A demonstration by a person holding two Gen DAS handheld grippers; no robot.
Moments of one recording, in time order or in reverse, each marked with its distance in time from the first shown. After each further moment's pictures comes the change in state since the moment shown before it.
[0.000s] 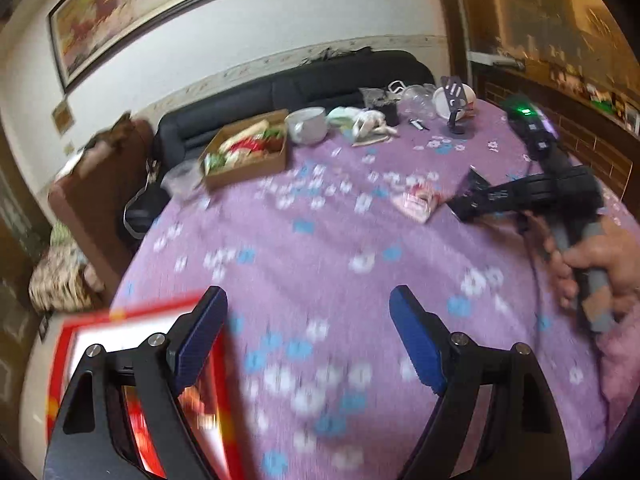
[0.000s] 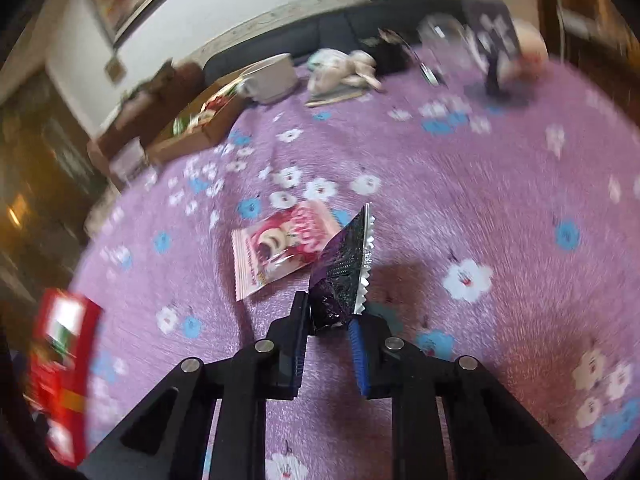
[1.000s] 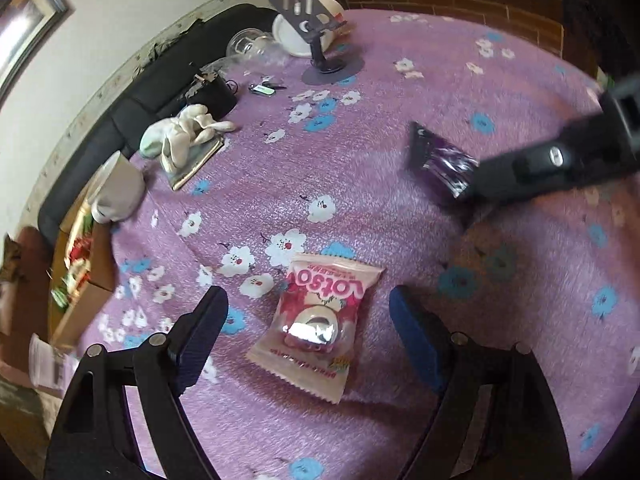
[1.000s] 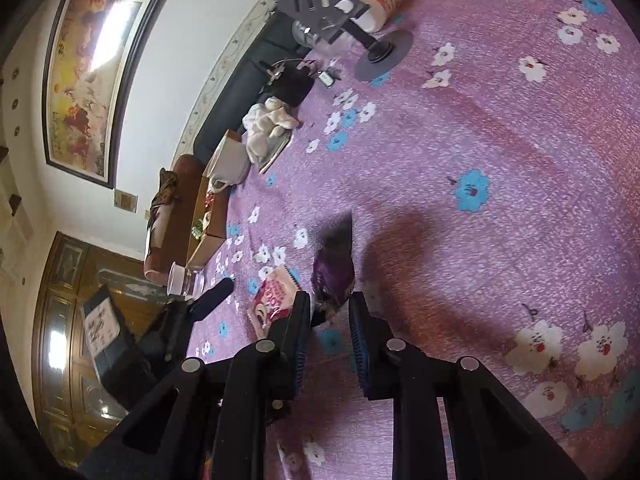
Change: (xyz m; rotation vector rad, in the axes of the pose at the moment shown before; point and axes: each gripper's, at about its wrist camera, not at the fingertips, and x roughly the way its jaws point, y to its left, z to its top) left arm 0.165 -0.129 0.091 0.470 0.146 -0.288; right arm -0.030 -0.090 0.011 0.433 -0.014 0.273
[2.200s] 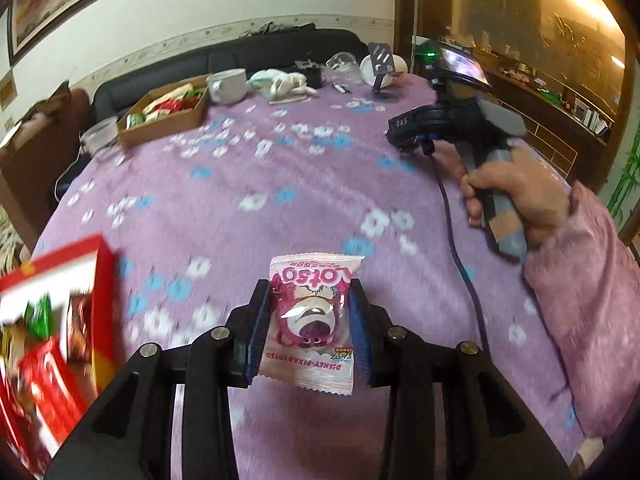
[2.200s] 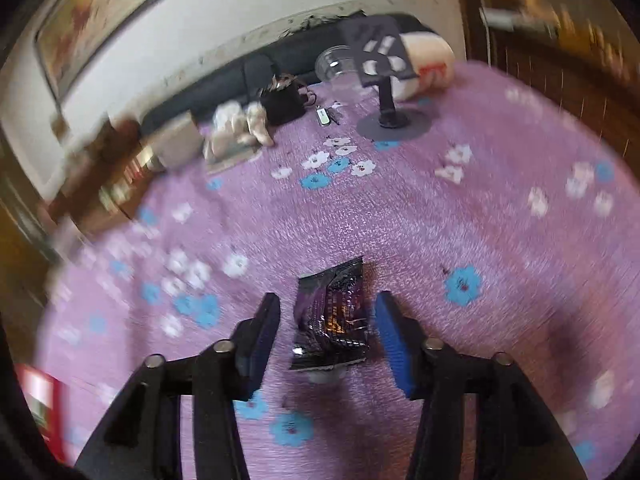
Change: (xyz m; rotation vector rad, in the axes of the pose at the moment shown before) left arm -0.158 -0.033 -0.180 -0.505 -0.128 -0.002; right arm 0.052 0.050 -0.013 -0.500 -0.200 -0.603
